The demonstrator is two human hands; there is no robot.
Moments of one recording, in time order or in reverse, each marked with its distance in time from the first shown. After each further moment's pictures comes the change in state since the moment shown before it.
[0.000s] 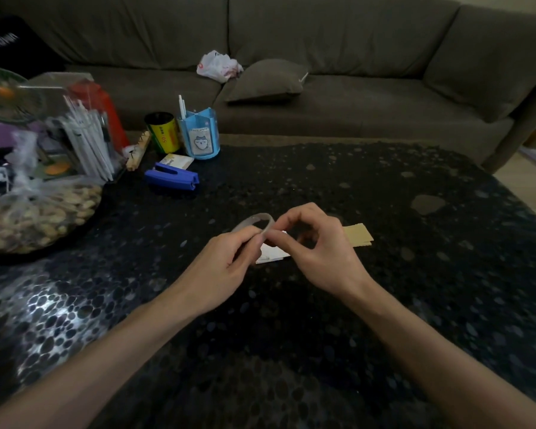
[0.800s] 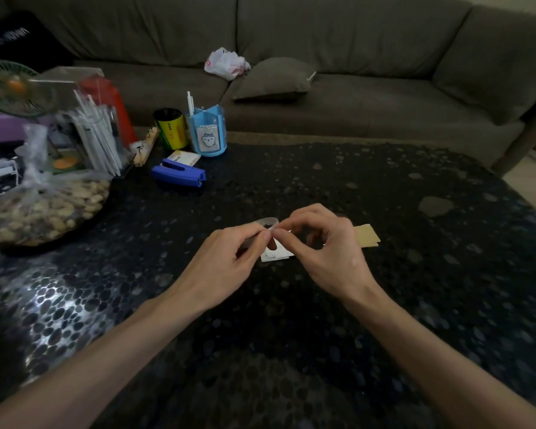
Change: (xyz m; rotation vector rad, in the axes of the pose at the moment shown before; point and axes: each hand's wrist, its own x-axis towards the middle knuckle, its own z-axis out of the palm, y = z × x) left_hand 0.001 -0.002 -0.003 0.074 0.062 -0.008; right_hand -0.004 0.003 0.005 -0.084 0.071 -0.040
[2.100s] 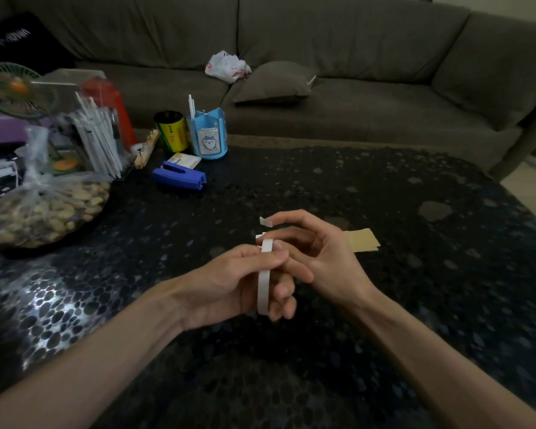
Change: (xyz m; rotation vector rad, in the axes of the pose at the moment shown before) left_hand -0.008 0.024 -0.007 -1.110 -0.613 -0.345; right_hand -0.002 -0.011 0.000 0.369 -0.188 0.039
